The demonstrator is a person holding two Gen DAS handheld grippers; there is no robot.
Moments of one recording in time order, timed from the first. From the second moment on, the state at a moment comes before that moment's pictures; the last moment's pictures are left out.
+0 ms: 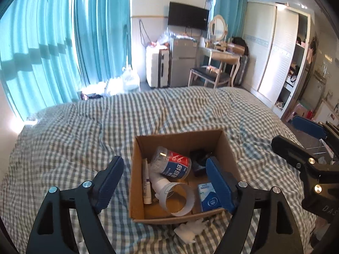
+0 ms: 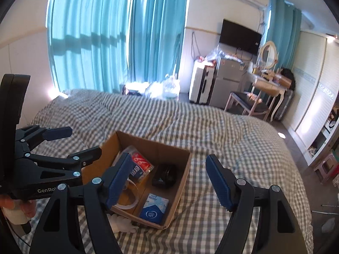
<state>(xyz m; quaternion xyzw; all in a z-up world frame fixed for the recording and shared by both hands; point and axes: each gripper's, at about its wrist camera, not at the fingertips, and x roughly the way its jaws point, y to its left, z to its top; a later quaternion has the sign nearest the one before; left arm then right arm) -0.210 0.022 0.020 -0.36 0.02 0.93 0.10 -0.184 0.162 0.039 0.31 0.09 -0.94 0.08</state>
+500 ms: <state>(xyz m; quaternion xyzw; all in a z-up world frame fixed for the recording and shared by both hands) -0.096 -0.020 0.094 -0.27 0.01 0.96 0.08 -0.050 0.148 0.123 0.23 0.09 -0.97 0.08</state>
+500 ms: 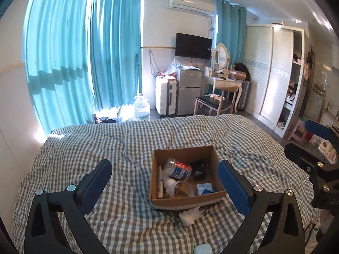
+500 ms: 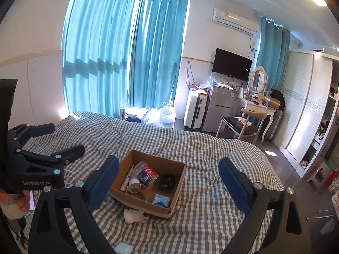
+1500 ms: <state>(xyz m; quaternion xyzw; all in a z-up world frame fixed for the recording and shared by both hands) -0.063 -0.049 -0.112 -0.39 0.01 0.92 0.00 -0.059 0.121 -0.128 0.42 0.08 -0.90 0.10</state>
